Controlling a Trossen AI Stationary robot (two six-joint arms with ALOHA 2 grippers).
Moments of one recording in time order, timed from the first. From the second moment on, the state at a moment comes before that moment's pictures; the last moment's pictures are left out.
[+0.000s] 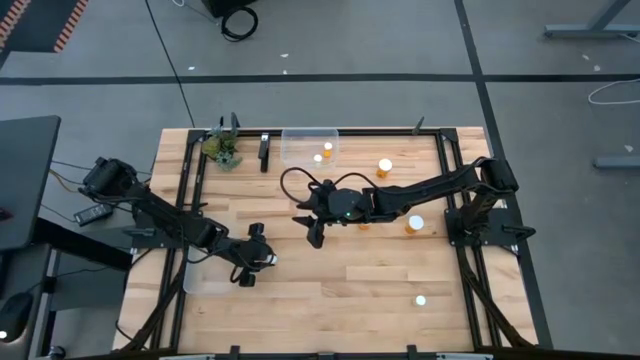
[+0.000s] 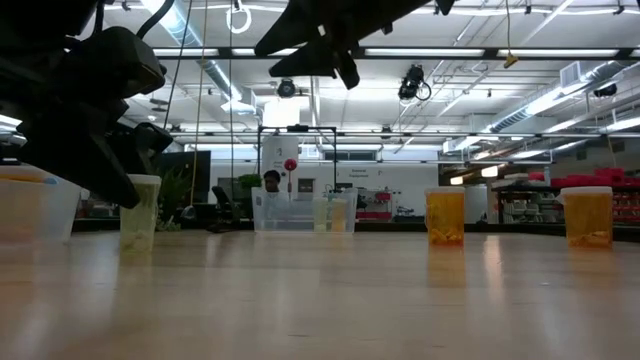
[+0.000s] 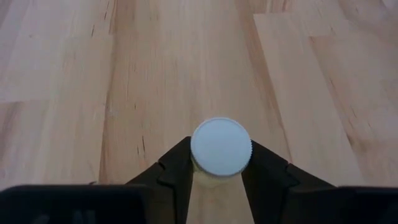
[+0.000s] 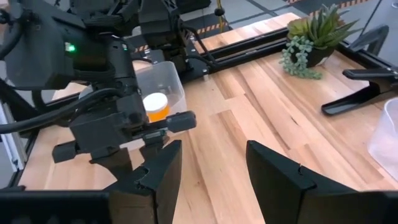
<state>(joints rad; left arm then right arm) -0.46 1.34 0.43 0.13 -0.27 -0.26 0.12 1.75 1.26 0.07 0.26 0.34</state>
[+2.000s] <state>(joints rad) -0.46 1.34 0.43 0.12 -0.27 -0.27 0.10 1.75 1.25 0.07 0.23 0.39</state>
